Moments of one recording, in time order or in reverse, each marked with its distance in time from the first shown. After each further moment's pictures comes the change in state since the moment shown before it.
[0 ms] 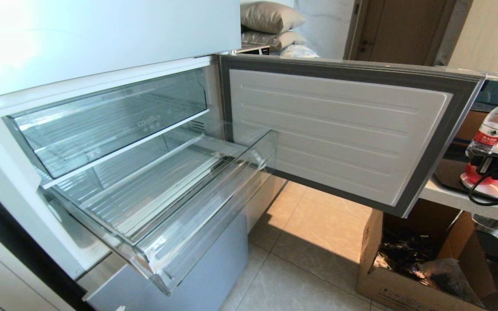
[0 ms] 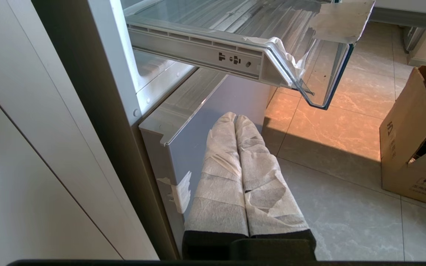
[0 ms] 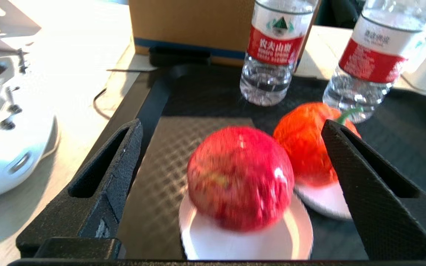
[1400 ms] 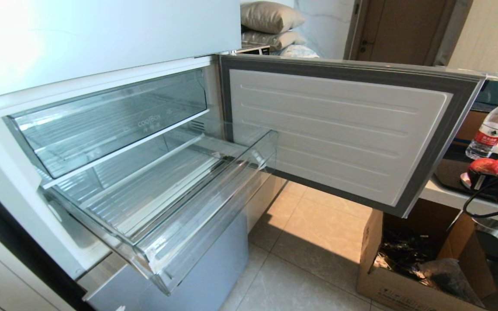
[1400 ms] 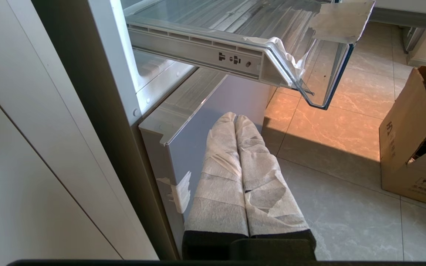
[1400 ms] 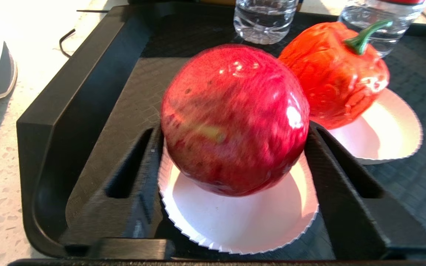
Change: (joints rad) left arm 0.000 0.000 0.000 0.000 0.000 0.000; right arm -0.022 0.078 0.043 -0.010 -0.003 0.017
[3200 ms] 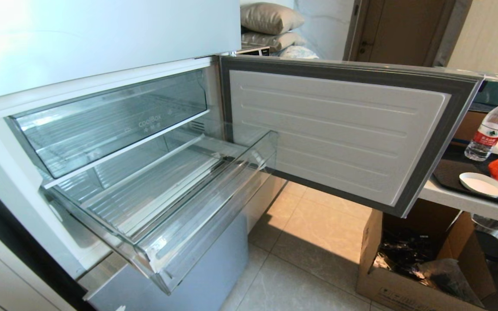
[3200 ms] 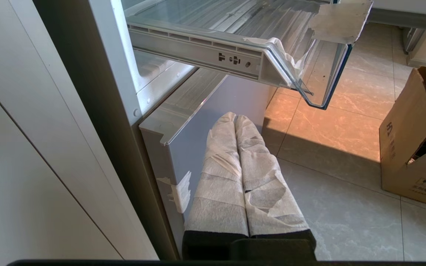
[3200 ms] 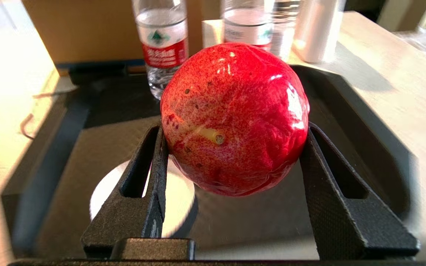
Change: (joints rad) left arm 0.000 0.000 0.000 0.000 0.000 0.000; right arm -0.149 -0.281 0.121 0.075 -0.020 0.080
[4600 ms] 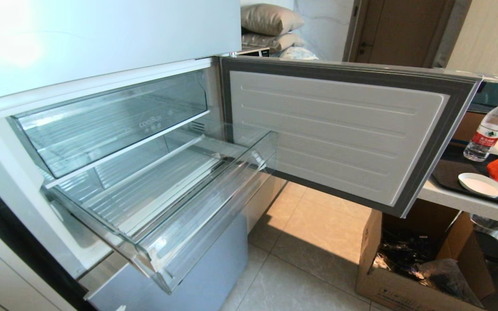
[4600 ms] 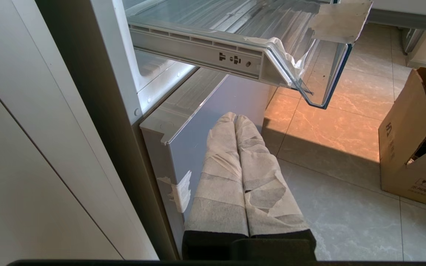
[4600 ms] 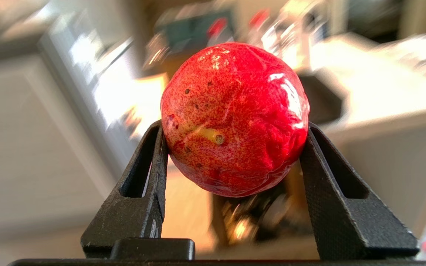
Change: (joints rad) left arm 0.000 0.000 0.000 0.000 0.000 0.000; right arm 0.207 -1.415 0.533 0.715 -0.142 0.192
